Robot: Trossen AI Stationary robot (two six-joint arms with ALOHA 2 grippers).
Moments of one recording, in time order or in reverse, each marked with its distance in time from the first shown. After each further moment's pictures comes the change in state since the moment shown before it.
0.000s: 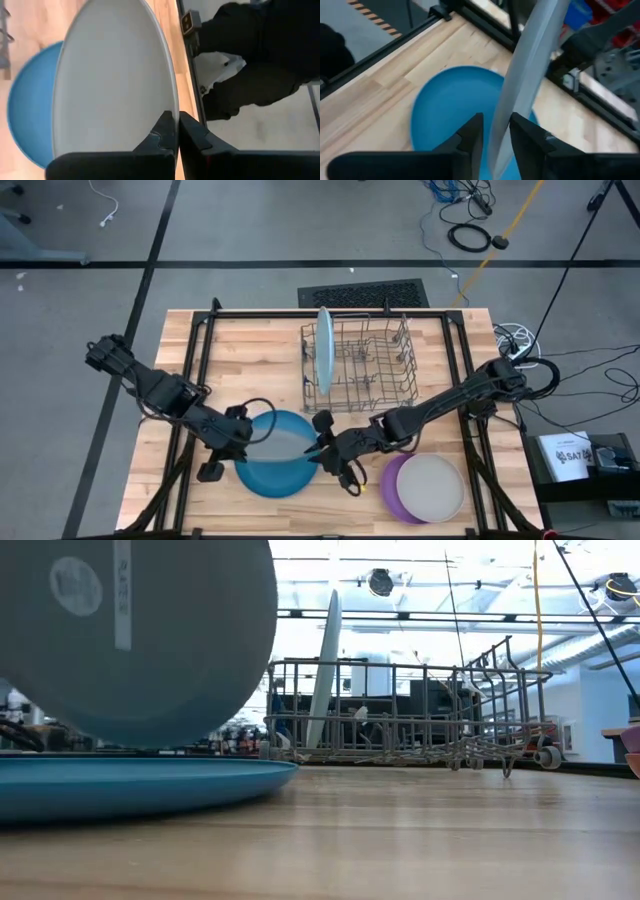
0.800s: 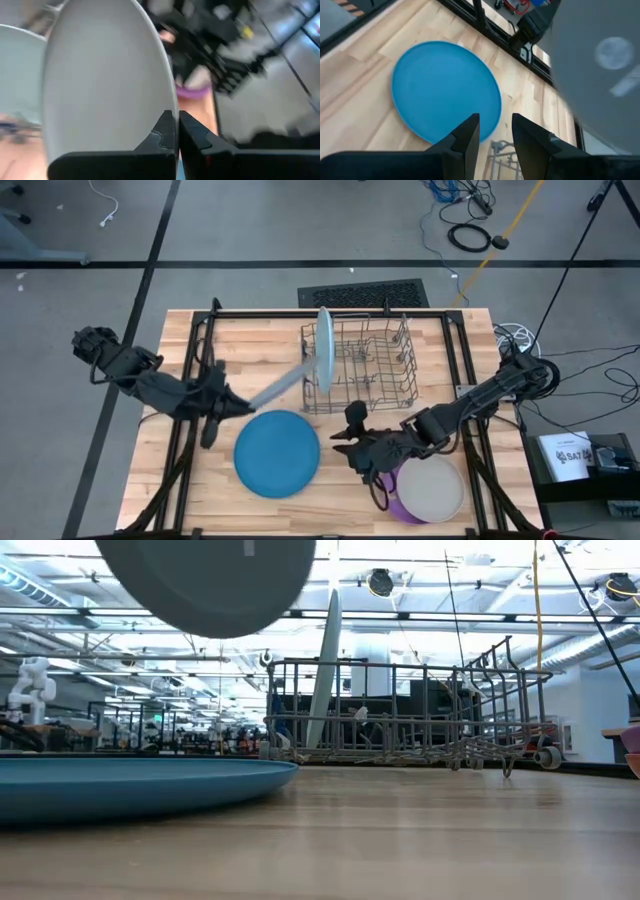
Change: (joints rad) left arm 0.000 -0.154 0.089 0.156 -0.550 -0.049; right arm 0.113 -0.175 0.000 -0.283 0.328 0.088
